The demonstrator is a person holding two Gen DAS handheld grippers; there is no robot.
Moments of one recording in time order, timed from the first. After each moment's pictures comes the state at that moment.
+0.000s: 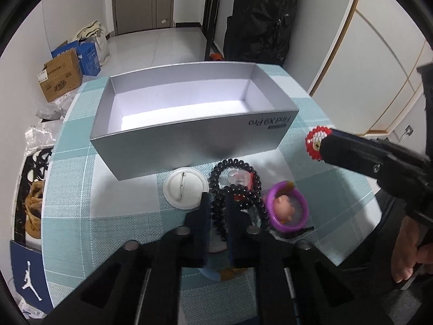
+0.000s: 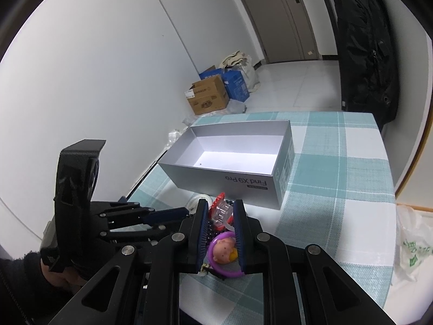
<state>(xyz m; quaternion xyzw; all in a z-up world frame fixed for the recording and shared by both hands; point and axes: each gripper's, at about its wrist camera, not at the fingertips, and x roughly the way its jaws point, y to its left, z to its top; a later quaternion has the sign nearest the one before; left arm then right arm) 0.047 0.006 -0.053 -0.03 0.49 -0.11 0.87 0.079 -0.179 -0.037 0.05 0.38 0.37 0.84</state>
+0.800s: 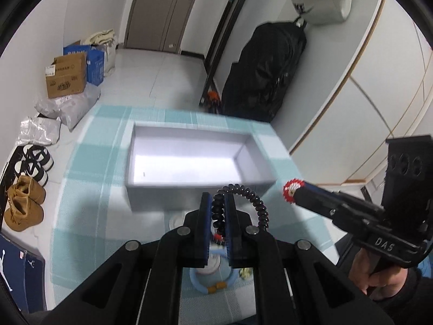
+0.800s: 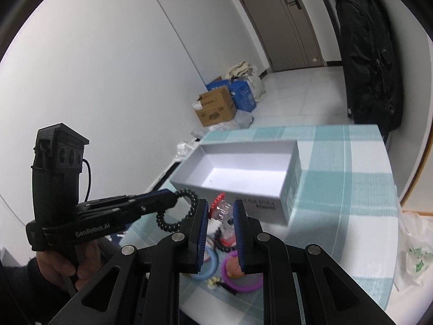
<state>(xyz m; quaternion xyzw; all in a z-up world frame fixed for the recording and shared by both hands) 0.050 0.034 -0.001 -0.14 0.40 -0.12 0.90 0.085 -0.181 -0.018 0.08 0.36 0.39 0.84</state>
